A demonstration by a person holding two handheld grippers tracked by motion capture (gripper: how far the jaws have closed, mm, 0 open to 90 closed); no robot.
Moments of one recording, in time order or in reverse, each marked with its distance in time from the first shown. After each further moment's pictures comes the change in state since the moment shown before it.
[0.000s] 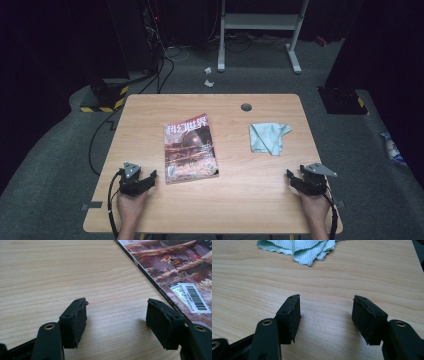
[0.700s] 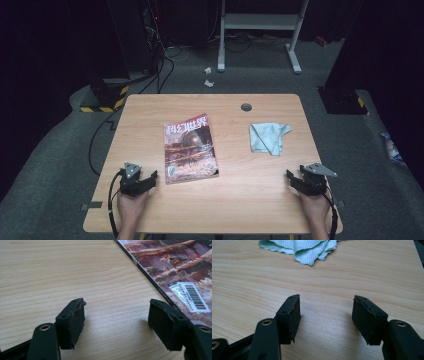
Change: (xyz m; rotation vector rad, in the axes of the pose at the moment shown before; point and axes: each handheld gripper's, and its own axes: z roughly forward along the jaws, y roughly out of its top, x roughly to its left) left arm -0.003 0.000 0.000 0.007 0.013 0.015; right arm 0.000 0.000 0.000 0.001 0.009 -0.009
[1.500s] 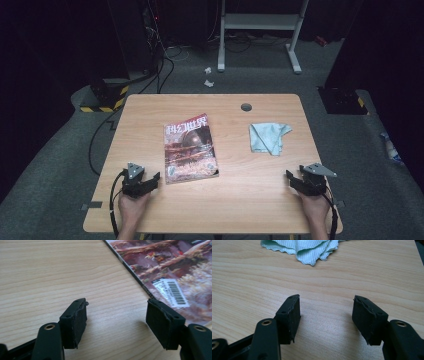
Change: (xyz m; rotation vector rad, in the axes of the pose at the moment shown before) left arm -0.007 0.003 -0.003 0.013 -0.075 -0.005; right arm 0.001 0.000 0.000 -0.004 0.005 -0.007
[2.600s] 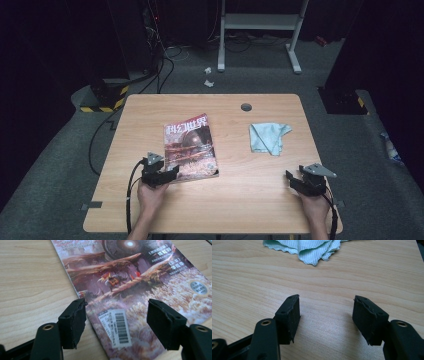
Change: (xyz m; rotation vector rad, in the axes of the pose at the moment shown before) left arm -0.046 0.041 0.026 0.053 -0.095 -0.021; right arm 0.000 0.000 0.000 0.002 0.005 -0.013
